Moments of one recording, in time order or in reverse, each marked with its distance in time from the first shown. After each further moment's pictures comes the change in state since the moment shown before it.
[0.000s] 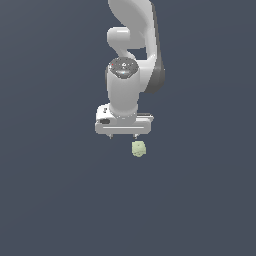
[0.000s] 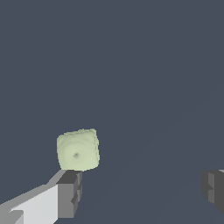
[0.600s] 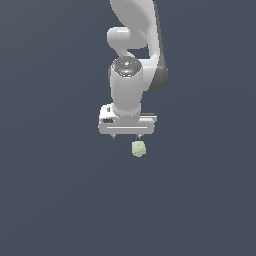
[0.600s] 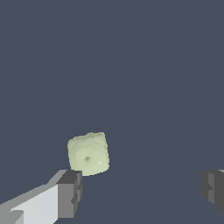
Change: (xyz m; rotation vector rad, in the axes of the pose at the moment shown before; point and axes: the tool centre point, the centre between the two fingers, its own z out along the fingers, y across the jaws) arm 0.003 -0.013 -0.002 0.022 0.018 0.033
